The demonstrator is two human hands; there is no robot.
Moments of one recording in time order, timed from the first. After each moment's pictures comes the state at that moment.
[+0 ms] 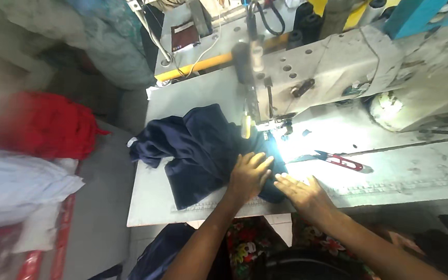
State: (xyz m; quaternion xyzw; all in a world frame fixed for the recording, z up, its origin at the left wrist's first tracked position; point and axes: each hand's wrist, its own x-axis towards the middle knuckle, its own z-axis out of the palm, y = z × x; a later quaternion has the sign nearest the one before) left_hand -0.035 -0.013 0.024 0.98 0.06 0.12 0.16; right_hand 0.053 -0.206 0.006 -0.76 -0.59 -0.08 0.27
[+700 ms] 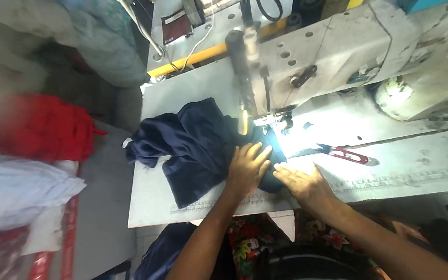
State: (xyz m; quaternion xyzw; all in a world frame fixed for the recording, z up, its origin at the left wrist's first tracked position) left_hand -0.026 -0.006 0.017 0.98 0.07 0.13 0.13; right_hand 0.060 -0.195 0.009 -0.77 -0.57 -0.09 0.28
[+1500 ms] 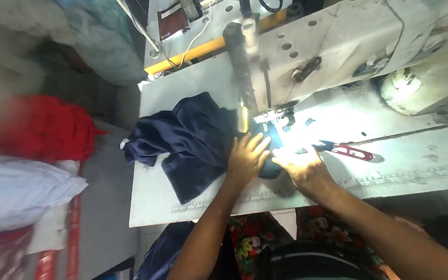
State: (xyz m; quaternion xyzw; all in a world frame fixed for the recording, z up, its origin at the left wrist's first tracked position) left_hand -0.015 0.006 0.013 0.98 0.07 0.13 0.15; right_hand 0.083 -0.176 0.007 -0.77 -0.56 -0.08 0.29
